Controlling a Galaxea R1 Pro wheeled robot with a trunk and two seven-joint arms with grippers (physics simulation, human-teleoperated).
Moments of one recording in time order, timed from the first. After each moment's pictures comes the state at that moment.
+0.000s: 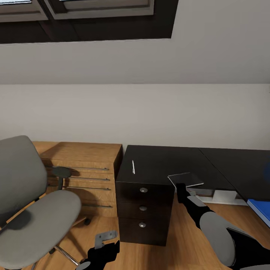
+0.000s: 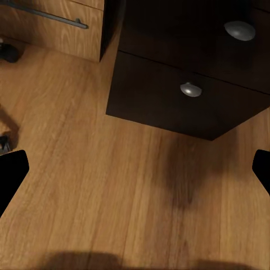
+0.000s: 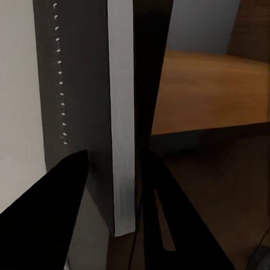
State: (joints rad) left arm -0.13 0.18 -0.74 -1.45 0.89 0.29 0.76; right arm -0.89 -0.01 -0.32 -0.14 -1.18 0.00 0.11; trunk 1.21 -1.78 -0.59
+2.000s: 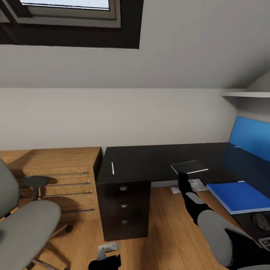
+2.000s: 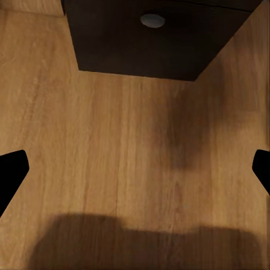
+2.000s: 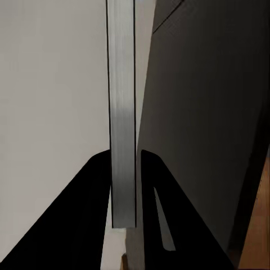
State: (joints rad) left arm -0.13 0.12 -0.75 -1.27 0.88 0.29 0.76; right arm -0.89 0.01 -0.33 -0.21 -1.17 -0.12 0.38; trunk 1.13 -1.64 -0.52
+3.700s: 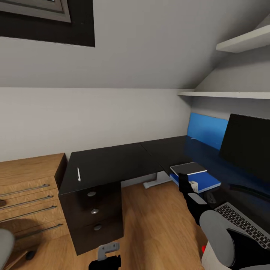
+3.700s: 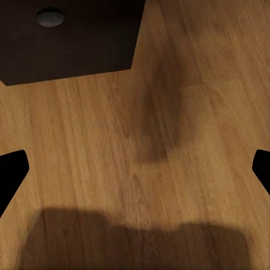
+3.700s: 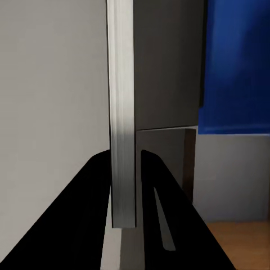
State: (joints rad) left arm -0.13 0.12 -0.75 -1.27 0.88 0.29 0.76; right arm -0.89 -0.01 -0.33 -0.21 -1.18 -0.05 0.35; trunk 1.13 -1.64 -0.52
